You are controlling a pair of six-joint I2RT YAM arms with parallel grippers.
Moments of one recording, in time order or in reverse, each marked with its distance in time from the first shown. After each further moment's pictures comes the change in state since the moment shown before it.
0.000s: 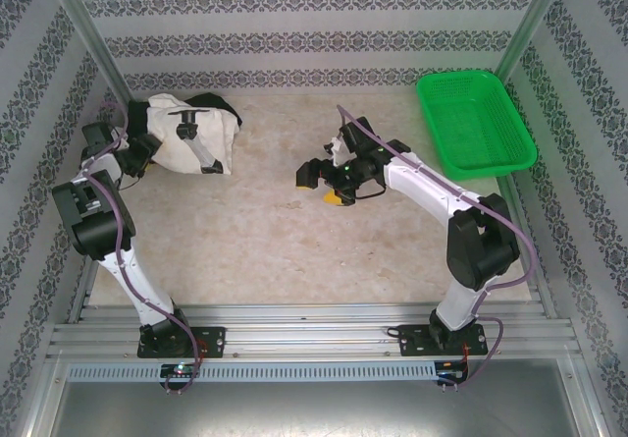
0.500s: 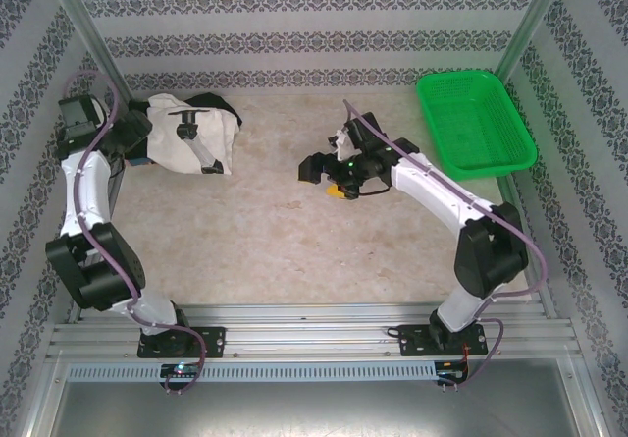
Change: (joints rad) left arm -0.063 -0.452 0.029 -0.335 -0.241 0.174; right arm -0.008 -0.089 -0.006 0.007 0.056 0.002
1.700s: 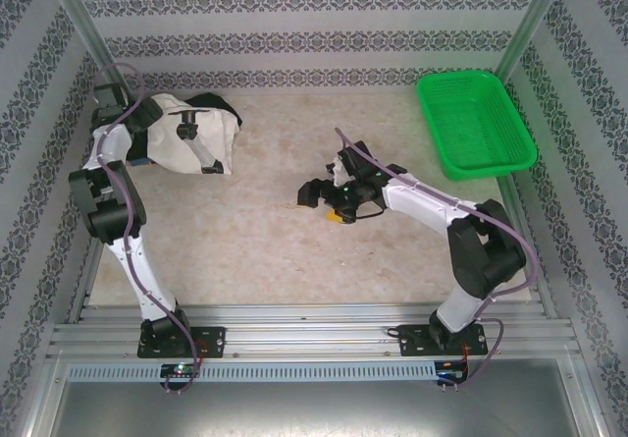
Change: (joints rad) left arm -0.063 0.650 0.406 0.290 -0.169 -0.015; right arm 0.063 0.046 -0.220 0.197 0.018 0.080
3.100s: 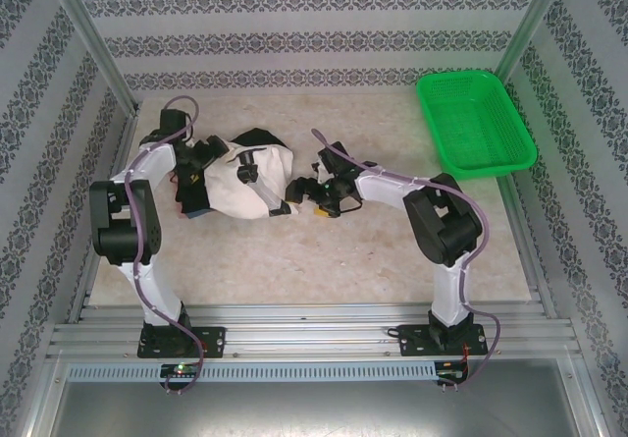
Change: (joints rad) left arm -0.280 -0.347 -0.463 -0.251 0.181 -0.226; right arm 0.012 0.303 0.138 0.147 0.081 -0.001
